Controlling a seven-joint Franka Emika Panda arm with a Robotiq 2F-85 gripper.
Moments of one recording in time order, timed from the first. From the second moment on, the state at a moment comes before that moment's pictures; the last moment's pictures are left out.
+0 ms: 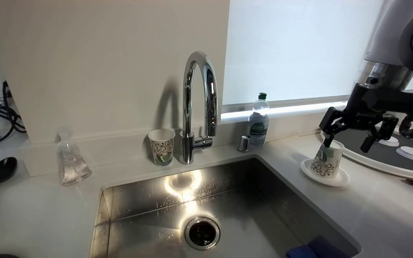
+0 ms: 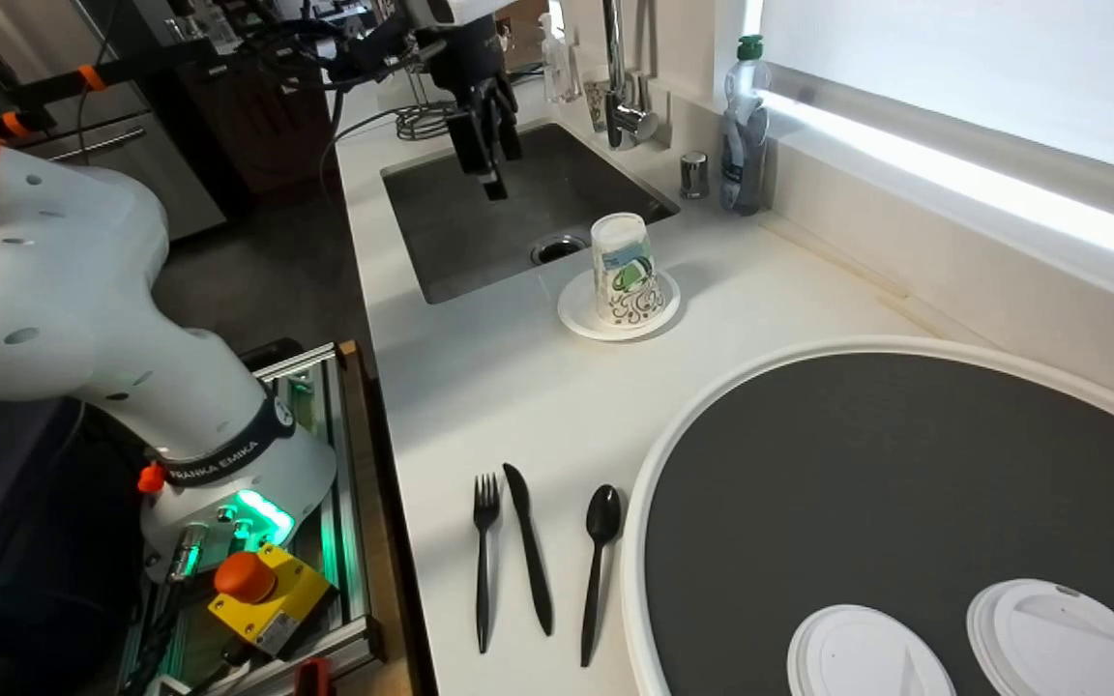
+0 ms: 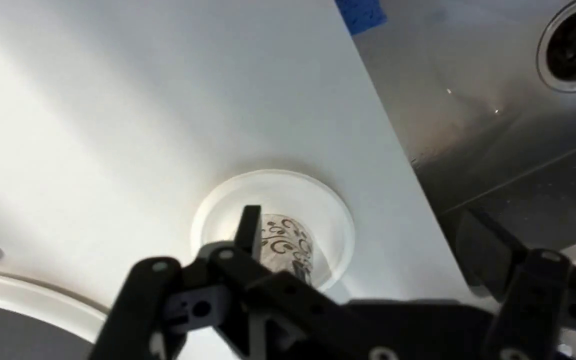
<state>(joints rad) -0.07 -0.56 0.22 -2.64 0.09 2.21 0.60</state>
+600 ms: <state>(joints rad) -0.14 -0.52 0.21 -2.65 0.00 2.22 0.77</state>
